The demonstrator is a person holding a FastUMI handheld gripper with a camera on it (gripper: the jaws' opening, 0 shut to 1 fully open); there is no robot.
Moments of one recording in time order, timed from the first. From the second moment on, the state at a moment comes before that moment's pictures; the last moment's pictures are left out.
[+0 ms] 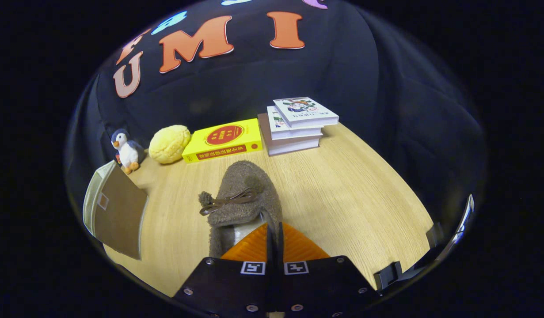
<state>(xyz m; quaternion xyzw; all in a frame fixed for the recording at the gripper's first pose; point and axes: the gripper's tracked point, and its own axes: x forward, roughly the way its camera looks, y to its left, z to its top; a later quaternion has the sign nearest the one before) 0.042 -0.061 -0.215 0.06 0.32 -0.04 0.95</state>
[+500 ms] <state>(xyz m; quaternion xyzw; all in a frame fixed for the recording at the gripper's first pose) 0.022 0.104 -0.128 0.11 0.28 -0.03 0.95</state>
